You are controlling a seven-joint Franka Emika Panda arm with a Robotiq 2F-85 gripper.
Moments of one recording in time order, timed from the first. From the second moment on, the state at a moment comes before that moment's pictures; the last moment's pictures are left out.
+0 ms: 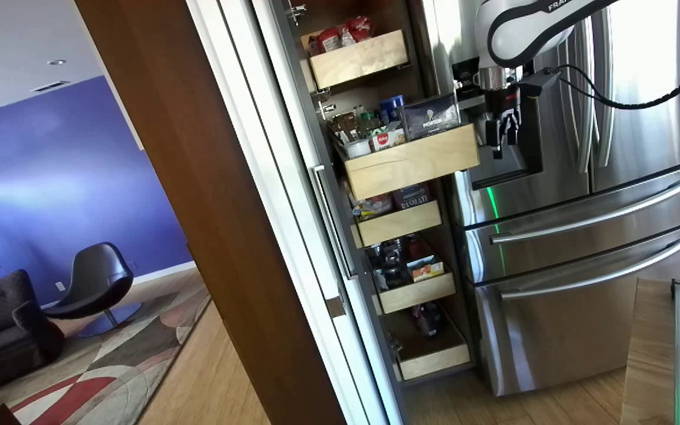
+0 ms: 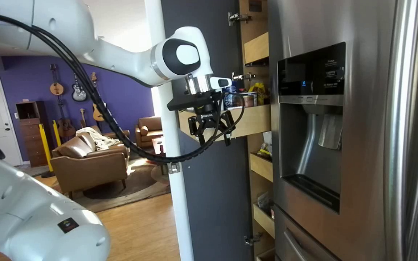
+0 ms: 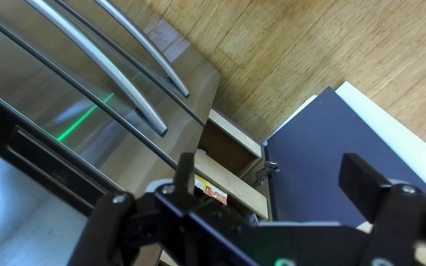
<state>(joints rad) -0.13 -0.61 -0.14 -2.36 -0.18 1.90 -0.16</state>
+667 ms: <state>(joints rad) -0.21 -0.62 -0.20 -2.18 -0.18 1.81 -0.14</state>
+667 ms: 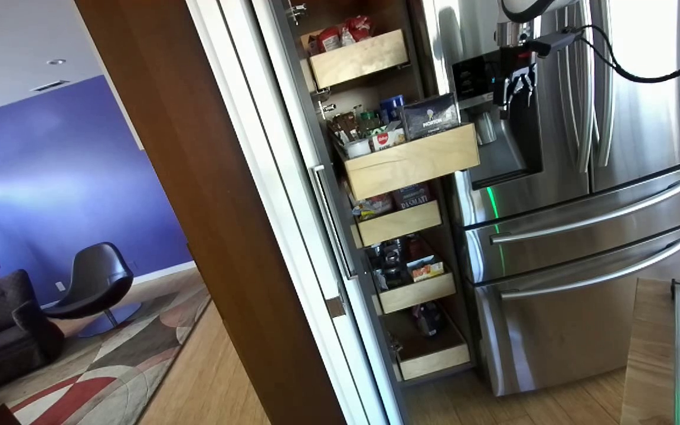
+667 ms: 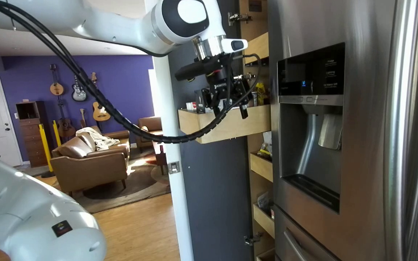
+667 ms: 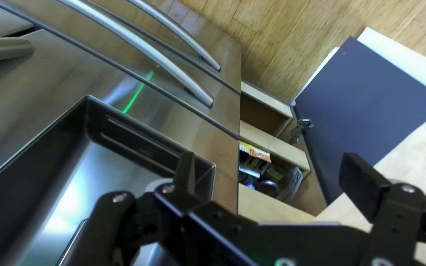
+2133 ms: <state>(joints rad) 0.02 -0.47 -0.24 -1.72 -0.02 1.66 -0.58</state>
